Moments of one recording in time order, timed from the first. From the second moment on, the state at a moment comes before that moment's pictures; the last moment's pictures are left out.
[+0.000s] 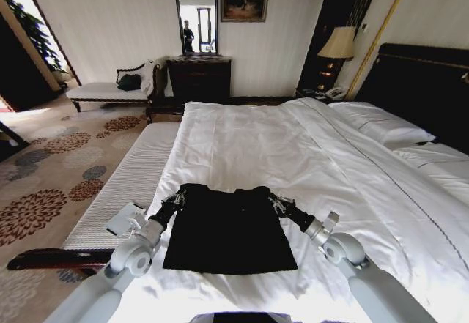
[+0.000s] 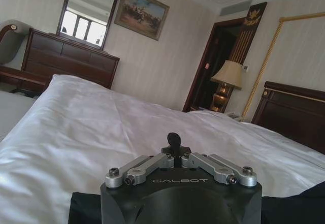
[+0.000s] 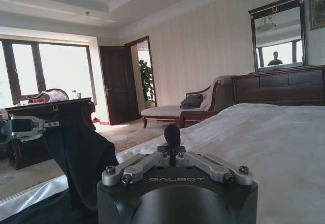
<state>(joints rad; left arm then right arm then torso) 1.38 -0.84 -0.31 -2.05 -0.92 -0.05 -0.06 -1.40 0.92 0.49 1.88 0.69 0.07 -0.54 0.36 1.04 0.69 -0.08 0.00</state>
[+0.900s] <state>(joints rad) 1.58 -0.93 -0.38 -2.08 -0.80 -0.10 -0.02 -1.58 0.99 0.56 1.89 0.58 0.16 -0.59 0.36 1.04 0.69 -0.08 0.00</state>
